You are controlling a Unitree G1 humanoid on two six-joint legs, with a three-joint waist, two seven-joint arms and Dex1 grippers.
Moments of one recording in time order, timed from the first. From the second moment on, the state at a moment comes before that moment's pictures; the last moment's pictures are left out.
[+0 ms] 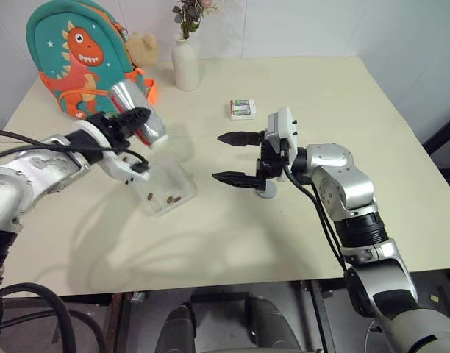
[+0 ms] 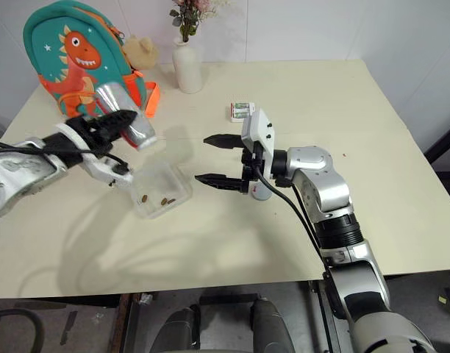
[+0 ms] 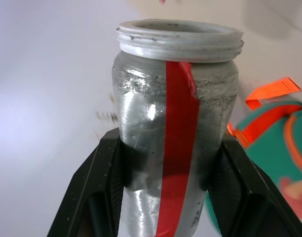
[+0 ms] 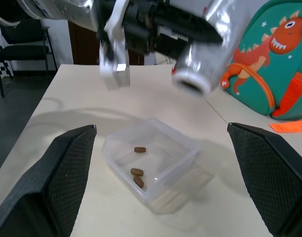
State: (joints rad) left arm -0.57 1.10 -0.06 0.01 0.90 -0.38 -0.18; right arm -0.83 -0.34 0.12 0.16 0.41 0.28 1.16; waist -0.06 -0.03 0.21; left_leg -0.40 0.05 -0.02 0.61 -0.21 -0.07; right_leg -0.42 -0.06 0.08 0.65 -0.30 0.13
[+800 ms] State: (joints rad) left arm -0.48 0.46 0.67 0.15 -0.22 0.45 -0.36; right arm -0.82 -0.36 0.14 0.16 0.37 0.25 1.21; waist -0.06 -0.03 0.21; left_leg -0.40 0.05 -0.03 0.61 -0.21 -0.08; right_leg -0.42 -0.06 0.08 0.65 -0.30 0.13
